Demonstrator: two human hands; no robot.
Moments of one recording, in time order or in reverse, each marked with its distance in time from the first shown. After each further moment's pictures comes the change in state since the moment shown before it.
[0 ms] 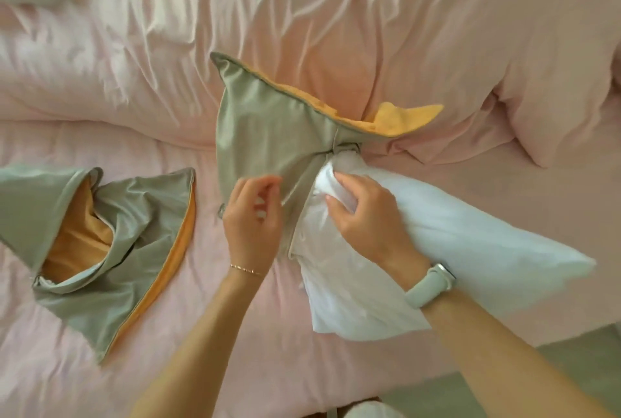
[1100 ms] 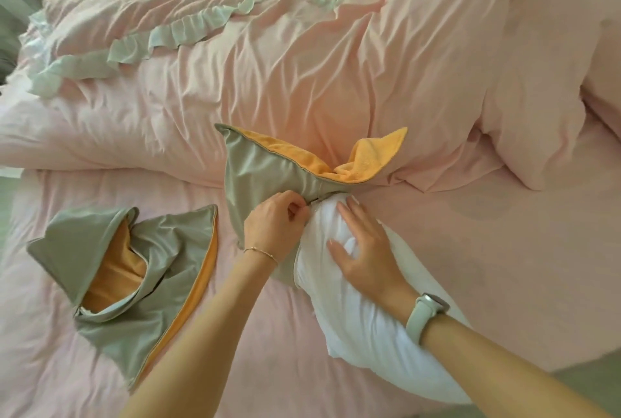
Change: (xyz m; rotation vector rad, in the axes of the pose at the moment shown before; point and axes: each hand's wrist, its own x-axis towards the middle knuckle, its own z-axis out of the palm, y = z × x) left_hand 0.036 0.029 -0.013 0.470 -0.399 -0.035; right_hand -0.033 -0.004 0.004 0.135 -0.061 0.065
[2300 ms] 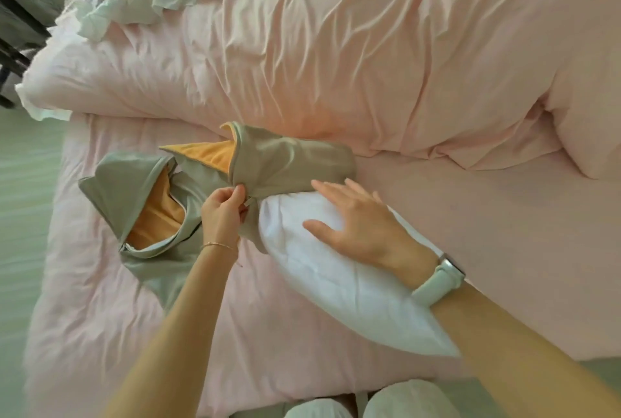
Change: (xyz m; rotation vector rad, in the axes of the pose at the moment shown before) left_hand -0.045 -0.099 -0.044 -0.893 0.302 -0.668; right_hand 0.005 -0.062 0.020 -0.275 -0.470 -0.077
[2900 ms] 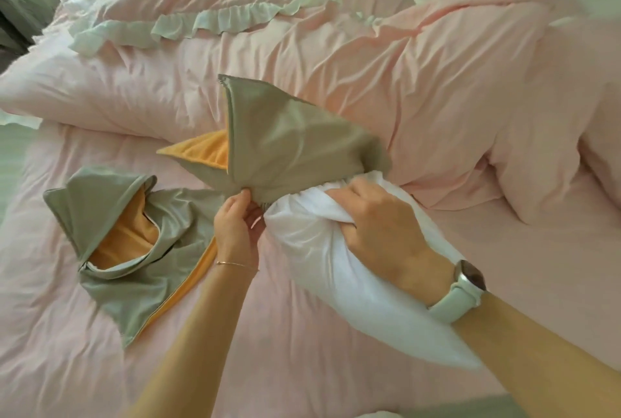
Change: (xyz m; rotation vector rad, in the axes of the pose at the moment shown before) left_hand -0.040 0.039 0.032 -0.557 -0.140 -0.085; right_hand -0.025 -0.020 -0.053 -0.435 0.583 -0.263
